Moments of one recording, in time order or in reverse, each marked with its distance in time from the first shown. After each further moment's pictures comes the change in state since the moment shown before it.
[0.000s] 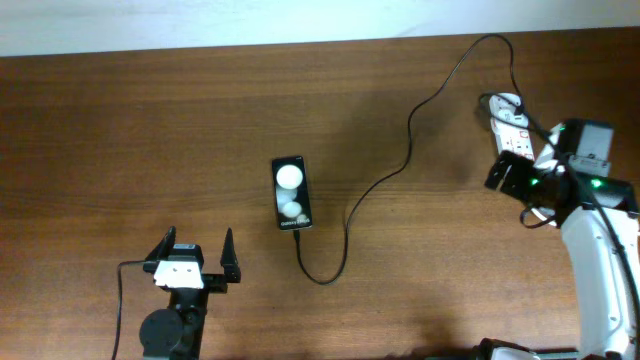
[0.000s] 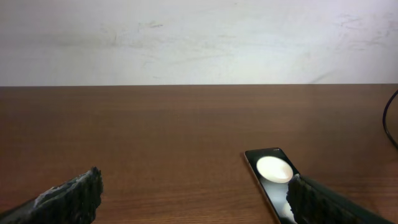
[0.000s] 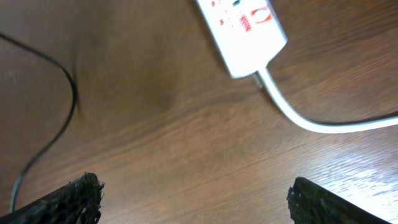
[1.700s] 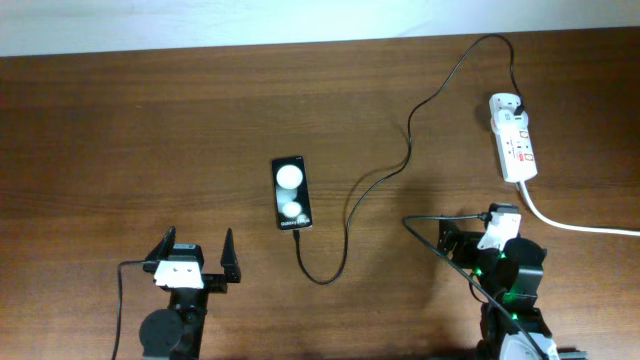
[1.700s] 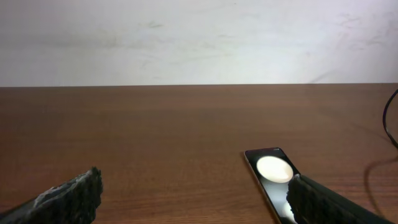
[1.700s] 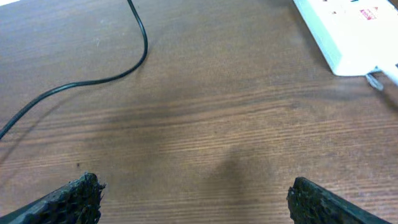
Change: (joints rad) left arm 0.000 0.000 0.000 0.000 0.001 0.003; right arm 0.107 -0.438 -0.995 1.123 -0.143 -0.092
